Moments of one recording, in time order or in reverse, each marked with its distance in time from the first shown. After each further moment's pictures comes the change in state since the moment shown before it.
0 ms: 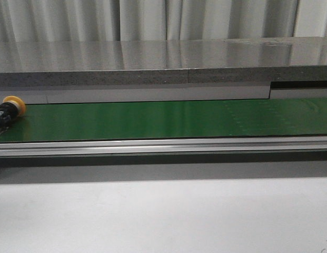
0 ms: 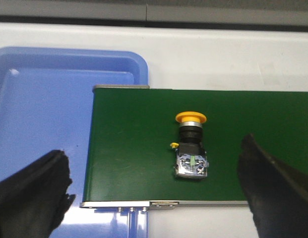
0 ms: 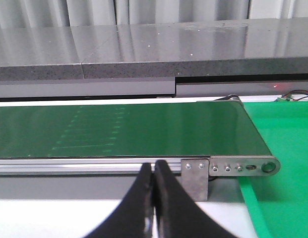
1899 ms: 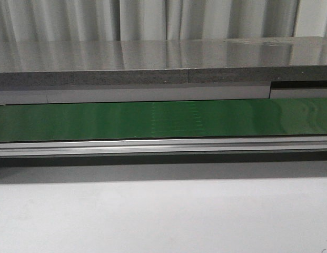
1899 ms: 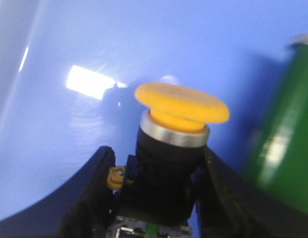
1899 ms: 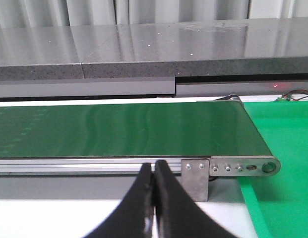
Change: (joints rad) left arm 0.236 0.727 -0.344 0.063 0.107 -0.079; right arm 0.000 0.000 0.000 0.000 0.000 0.000
